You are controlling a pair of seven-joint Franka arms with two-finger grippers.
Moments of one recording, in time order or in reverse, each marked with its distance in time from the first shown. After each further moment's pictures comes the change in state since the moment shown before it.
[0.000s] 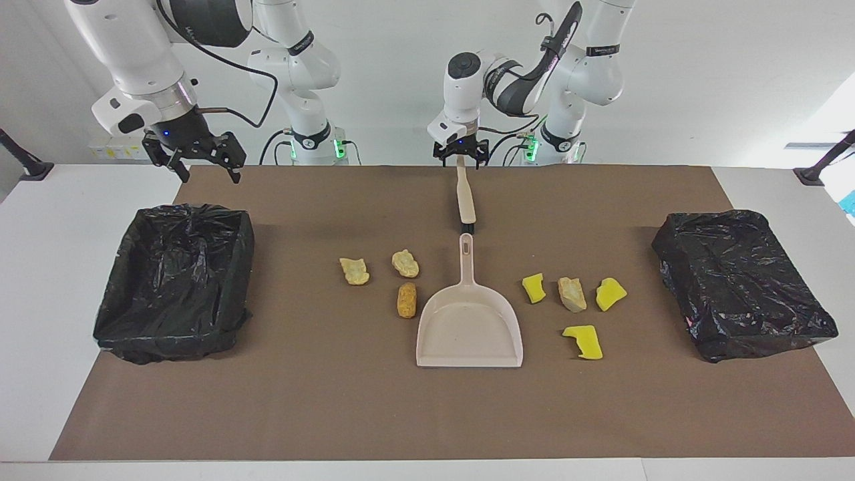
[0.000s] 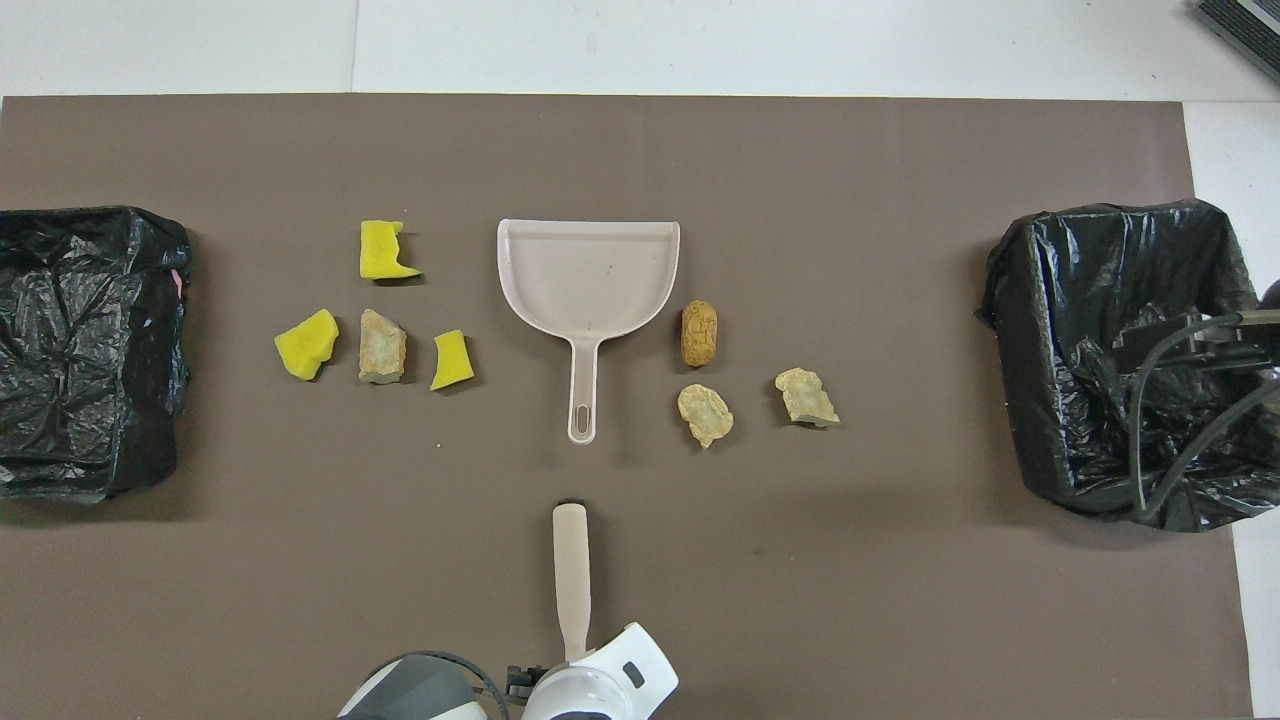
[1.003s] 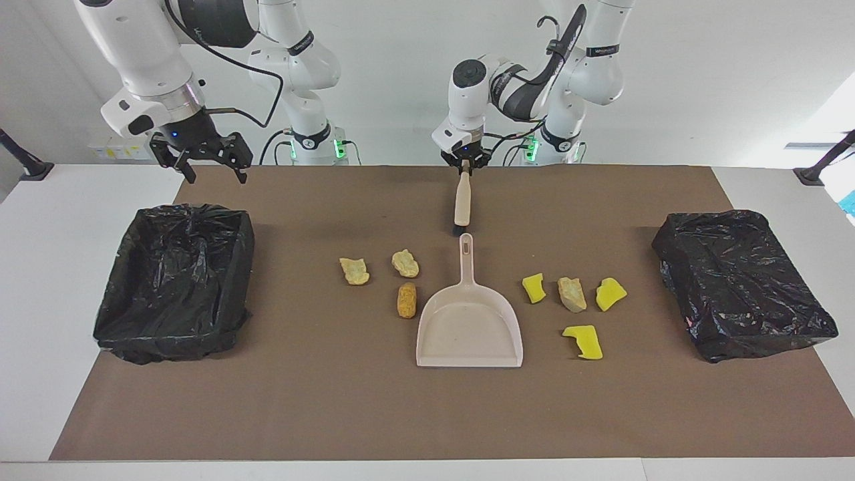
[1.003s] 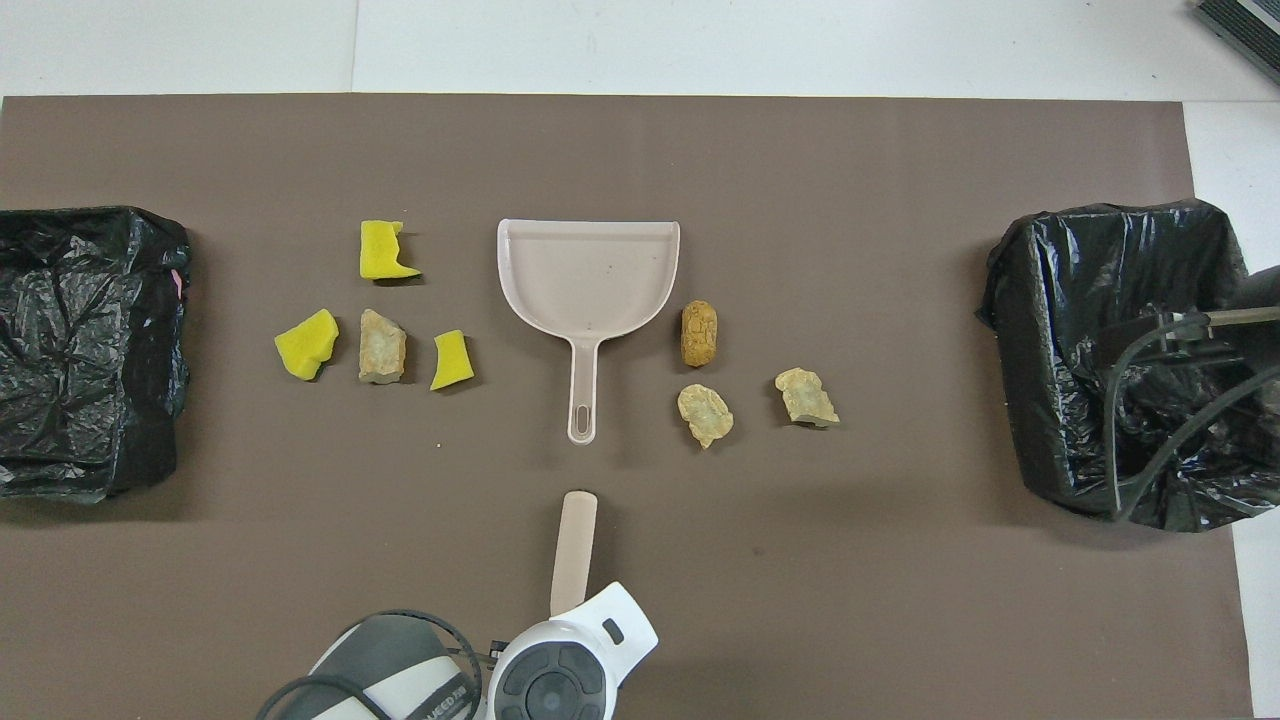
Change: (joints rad) left arm 0.235 -0.041 0.040 0.199 0.000 -0.357 0.241; right arm 0.001 0.024 0.130 -0.016 0.003 0.115 0.065
